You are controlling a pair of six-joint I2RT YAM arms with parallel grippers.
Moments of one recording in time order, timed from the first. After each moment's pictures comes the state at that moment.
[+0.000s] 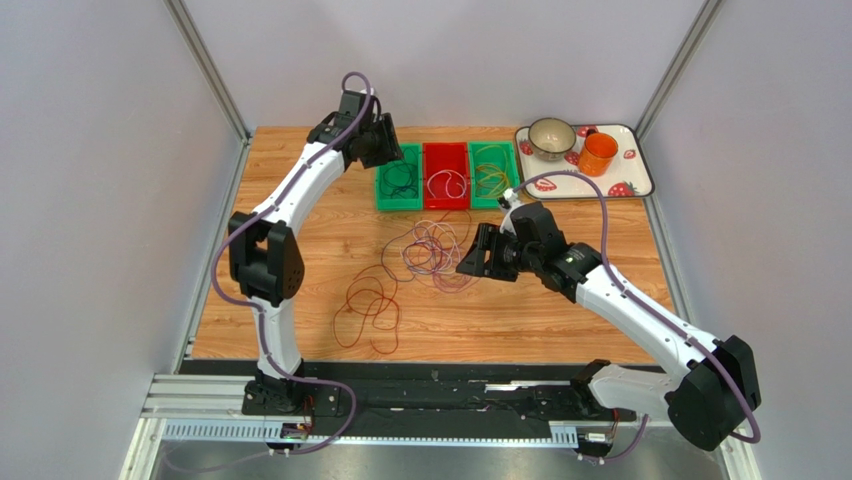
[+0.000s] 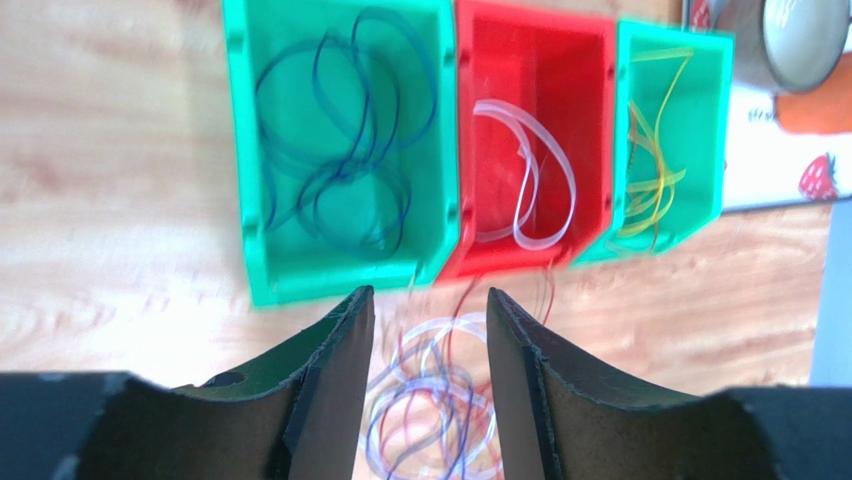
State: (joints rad) left arm -0.34 2.02 1.92 -0.61 0.08 -0.52; right arm 0.62 1.16 0.89 -0.44 -0.25 0.70
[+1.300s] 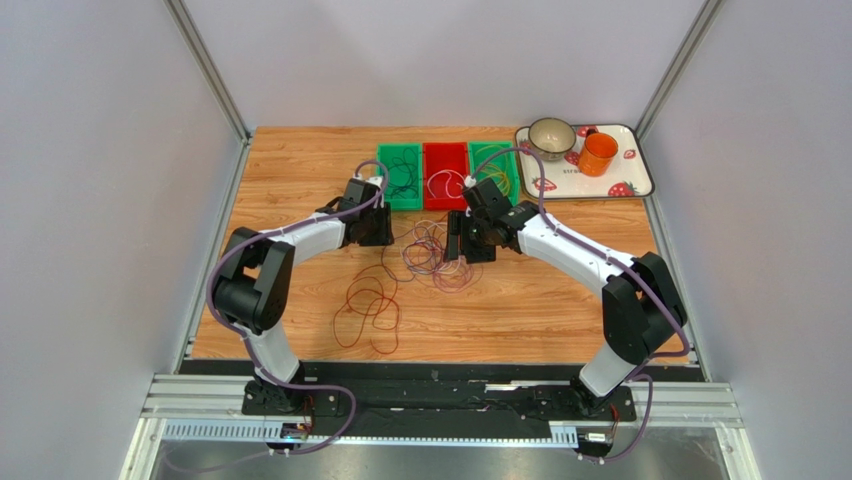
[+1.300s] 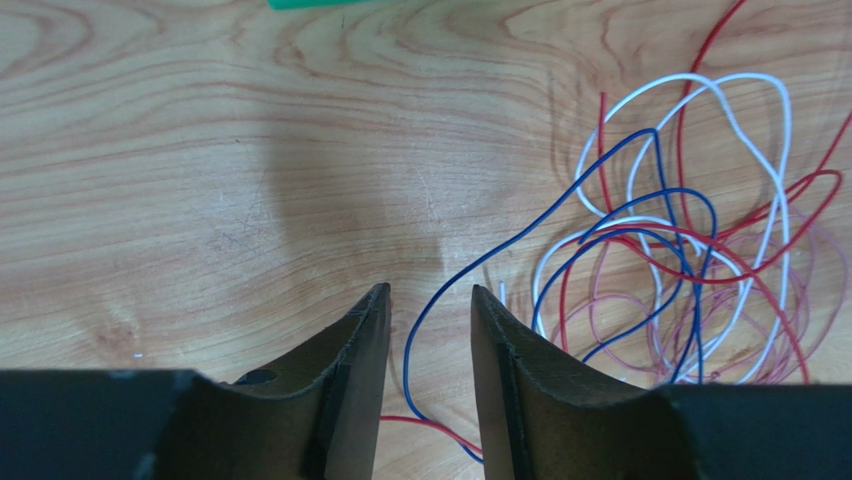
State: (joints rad) left arm -0.40 1.75 1.04 -0.18 0.07 -0.38; right arm 0.64 1.63 1.22 -0.58 -0.11 0.60
